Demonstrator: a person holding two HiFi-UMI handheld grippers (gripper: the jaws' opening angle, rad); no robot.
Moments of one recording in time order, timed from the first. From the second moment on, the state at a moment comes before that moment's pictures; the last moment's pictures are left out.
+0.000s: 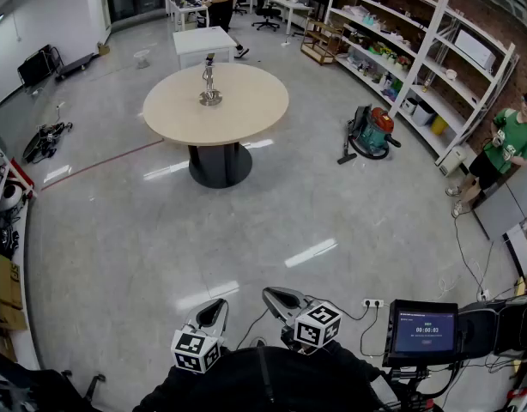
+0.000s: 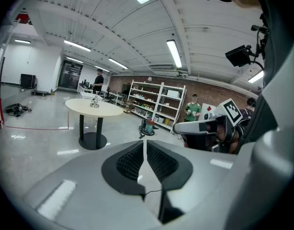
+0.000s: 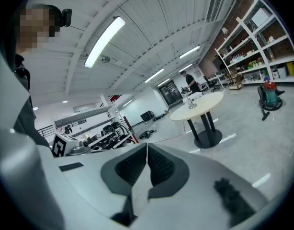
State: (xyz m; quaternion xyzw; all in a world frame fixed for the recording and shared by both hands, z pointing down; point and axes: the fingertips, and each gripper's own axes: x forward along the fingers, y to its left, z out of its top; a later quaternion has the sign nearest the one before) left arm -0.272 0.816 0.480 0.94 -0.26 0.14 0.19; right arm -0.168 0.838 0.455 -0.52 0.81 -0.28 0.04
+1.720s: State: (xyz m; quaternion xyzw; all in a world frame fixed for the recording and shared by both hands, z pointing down) left arm -0.250 0.541 0.515 0.94 -0.22 0.13 0.21; right arm -0.158 0.564 0.475 -0.56 0.78 -0.27 0.00
